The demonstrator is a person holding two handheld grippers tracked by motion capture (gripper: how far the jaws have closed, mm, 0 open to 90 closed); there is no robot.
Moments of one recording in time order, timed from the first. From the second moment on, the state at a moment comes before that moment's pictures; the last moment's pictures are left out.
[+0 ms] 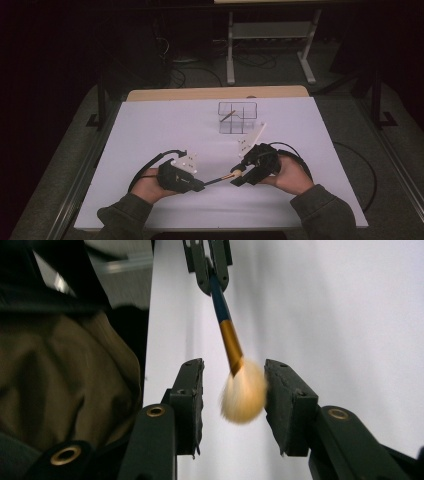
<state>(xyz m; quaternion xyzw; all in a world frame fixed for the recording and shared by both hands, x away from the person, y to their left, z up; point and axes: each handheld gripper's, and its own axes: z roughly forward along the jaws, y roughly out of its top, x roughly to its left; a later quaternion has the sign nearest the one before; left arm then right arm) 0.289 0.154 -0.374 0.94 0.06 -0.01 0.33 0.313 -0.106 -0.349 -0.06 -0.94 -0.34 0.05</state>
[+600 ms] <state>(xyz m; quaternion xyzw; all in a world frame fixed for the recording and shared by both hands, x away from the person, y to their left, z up) 0.289 0.147 -0.380 0.94 0.06 -0.01 0.33 0.324 -0.119 -0.355 -0.09 -0.91 -0.39 0.11</state>
